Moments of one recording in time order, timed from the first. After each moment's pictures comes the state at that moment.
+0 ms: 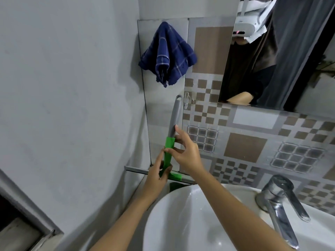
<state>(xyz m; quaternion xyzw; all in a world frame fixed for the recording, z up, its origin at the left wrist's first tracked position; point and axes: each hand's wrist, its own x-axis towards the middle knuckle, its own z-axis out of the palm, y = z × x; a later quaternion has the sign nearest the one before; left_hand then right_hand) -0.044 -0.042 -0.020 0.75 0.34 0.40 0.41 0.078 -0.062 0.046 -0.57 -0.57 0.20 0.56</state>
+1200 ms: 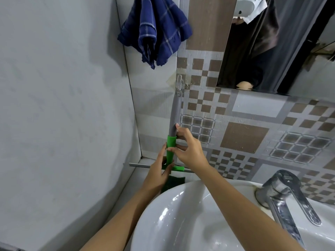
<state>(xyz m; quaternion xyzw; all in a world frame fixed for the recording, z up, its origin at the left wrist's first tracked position) -0.004 -0.014 -0.064 0.77 0.35 0.34 0.42 0.117 -0.048 0.014 -0.64 -0.56 0.22 0.48</state>
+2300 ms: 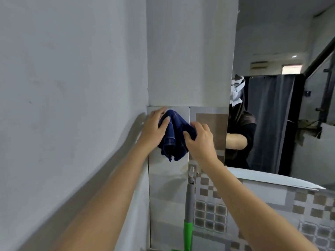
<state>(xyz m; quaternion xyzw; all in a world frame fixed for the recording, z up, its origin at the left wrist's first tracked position) -0.012 0.115 0.275 0.79 0.22 0.53 0.20 0.113 0.019 0.250 -0.61 -0.55 -0.10 0.57</state>
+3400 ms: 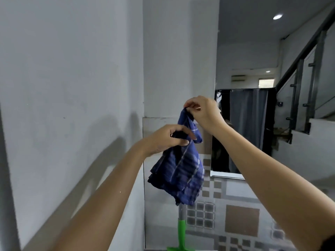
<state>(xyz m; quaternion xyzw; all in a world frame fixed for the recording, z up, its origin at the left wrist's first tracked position) -0.047 0.003 0.319 0.89 0.08 0.27 0.34 0.105 -0.049 0.365 -0.59 -0.61 -0.21 0.49</state>
